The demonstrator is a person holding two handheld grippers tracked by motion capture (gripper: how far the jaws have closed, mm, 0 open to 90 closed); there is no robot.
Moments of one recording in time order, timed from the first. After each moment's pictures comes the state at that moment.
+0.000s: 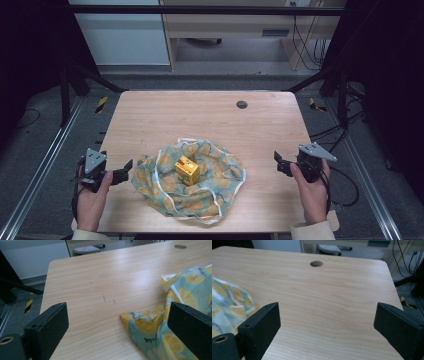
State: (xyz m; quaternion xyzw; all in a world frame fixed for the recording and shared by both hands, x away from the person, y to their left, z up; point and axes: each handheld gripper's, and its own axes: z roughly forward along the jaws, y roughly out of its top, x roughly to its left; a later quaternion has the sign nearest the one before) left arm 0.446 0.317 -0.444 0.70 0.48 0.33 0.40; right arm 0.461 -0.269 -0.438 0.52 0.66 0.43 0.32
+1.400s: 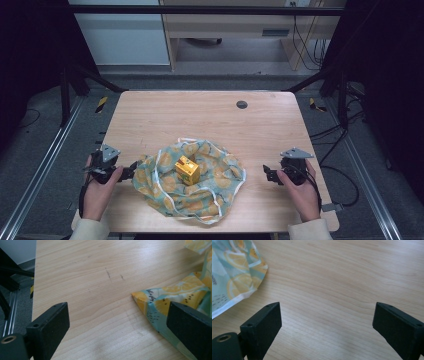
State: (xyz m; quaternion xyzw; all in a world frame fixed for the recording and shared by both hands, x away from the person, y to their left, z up) left arm 0.478 0.310 -0.466 0.77 0.48 0.30 0.30; right arm 0.474 -0.244 -0.475 0.50 0.76 0.35 0.24
